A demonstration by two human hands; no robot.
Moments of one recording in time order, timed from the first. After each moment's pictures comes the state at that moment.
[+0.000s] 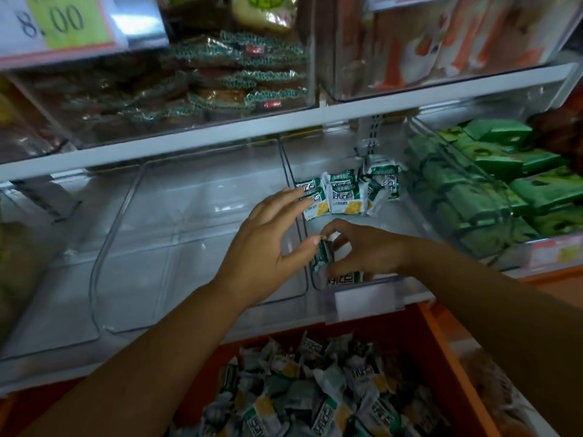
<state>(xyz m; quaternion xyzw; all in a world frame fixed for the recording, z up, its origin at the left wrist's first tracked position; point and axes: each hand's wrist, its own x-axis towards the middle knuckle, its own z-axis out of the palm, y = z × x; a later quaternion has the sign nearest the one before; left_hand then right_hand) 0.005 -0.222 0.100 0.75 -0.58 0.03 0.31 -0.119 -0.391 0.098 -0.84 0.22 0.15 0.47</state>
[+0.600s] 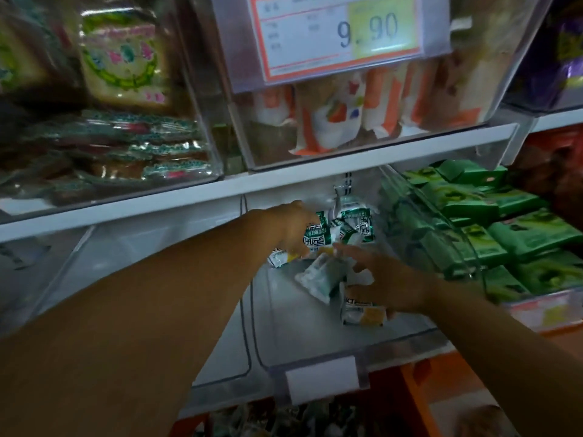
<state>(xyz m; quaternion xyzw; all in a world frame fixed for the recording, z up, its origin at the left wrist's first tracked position) 0.047 -0.406 0.134 0.80 -0.57 -0.14 -0.13 -0.150 -0.475 0.080 -0.88 0.23 0.06 0.42</state>
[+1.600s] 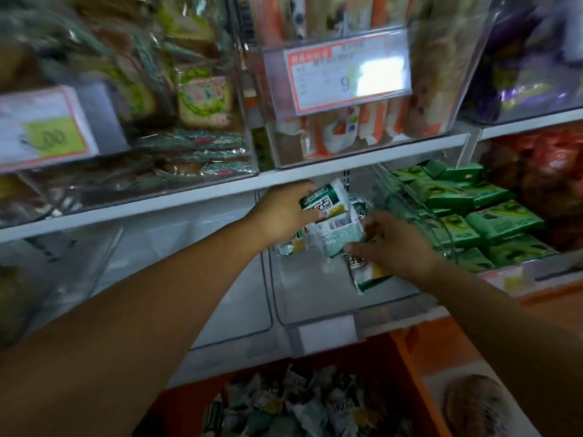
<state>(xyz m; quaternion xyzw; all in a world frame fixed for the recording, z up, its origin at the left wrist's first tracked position) 0.008 -0.342 0.176 0.79 -0.54 -0.11 0.24 -0.172 -0.438 0.135 -0.82 0.31 -0.16 0.45</state>
